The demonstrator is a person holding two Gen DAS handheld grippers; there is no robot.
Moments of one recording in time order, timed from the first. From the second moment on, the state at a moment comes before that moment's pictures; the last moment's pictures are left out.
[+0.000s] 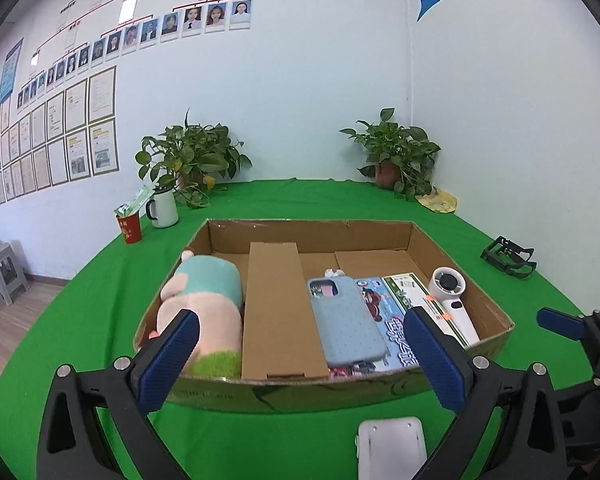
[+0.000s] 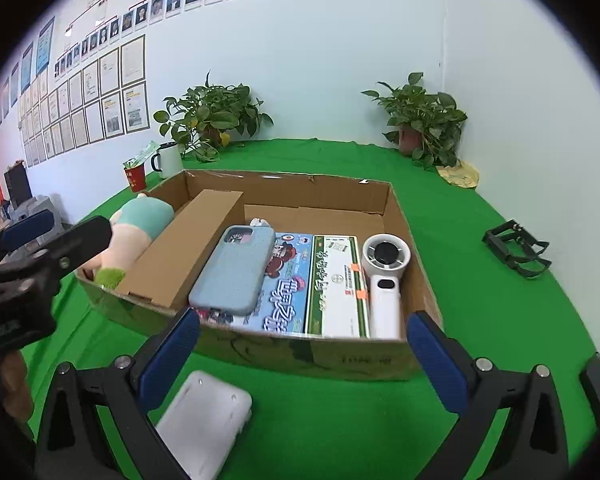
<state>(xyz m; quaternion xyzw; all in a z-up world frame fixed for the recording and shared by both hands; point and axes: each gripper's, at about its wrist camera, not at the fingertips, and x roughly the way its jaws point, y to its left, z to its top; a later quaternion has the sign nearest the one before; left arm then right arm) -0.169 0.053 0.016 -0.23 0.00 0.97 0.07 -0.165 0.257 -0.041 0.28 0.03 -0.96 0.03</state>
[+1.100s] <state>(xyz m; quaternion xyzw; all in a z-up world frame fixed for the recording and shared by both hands) -0.190 0.047 -0.092 -0.47 -0.13 0.84 0.24 -0.101 0.238 -0.103 0.34 -0.02 -0.93 0.15</state>
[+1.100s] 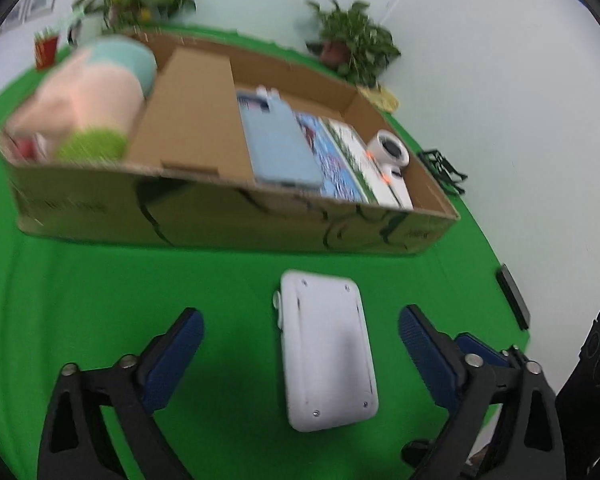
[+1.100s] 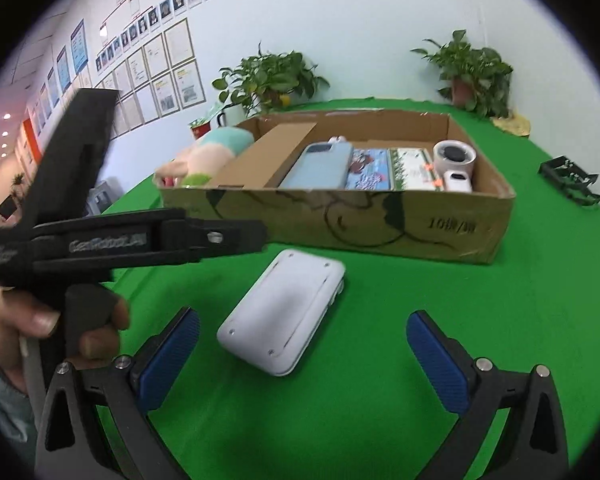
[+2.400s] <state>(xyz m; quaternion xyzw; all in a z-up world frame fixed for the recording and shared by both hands) -0.186 0.099 -0.129 -0.54 -0.20 0.76 0.32 -0.123 0.250 -0.145 0.43 0.03 -0.89 0.13</state>
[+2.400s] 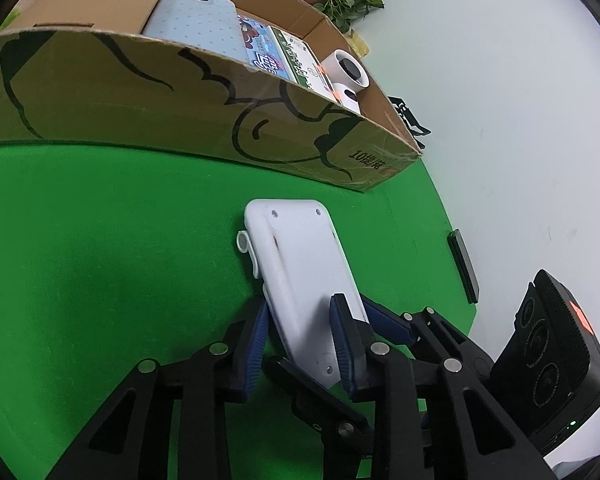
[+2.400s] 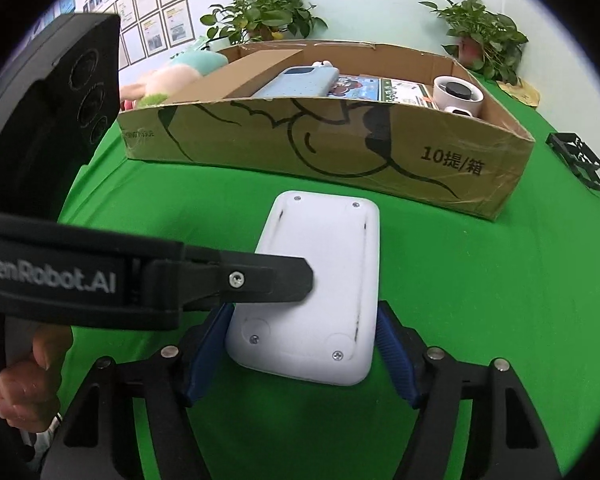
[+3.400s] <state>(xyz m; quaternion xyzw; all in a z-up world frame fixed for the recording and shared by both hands) -0.241 0.106 0.029 -0.39 -0.12 0.85 0.34 -0.181 0.266 -0.033 0.28 -0.01 -0.95 0.15</state>
